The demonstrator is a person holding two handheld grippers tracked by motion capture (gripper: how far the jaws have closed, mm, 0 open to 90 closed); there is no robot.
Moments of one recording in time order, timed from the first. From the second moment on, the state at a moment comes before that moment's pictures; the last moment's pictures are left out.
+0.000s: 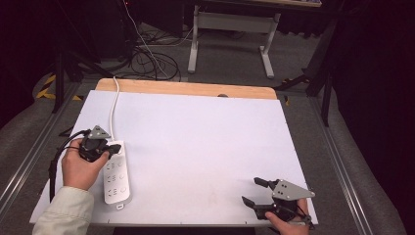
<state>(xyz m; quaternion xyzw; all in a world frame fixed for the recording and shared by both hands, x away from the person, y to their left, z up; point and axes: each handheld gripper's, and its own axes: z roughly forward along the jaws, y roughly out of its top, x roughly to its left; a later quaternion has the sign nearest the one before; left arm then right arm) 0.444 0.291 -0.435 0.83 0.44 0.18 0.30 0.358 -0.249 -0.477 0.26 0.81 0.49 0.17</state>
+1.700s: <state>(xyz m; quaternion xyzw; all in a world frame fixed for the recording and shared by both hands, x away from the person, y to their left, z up) 0.451 0.291 -0.450 0.83 0.45 0.18 0.29 0.358 -0.249 -0.477 0.26 0.81 0.49 0.17</state>
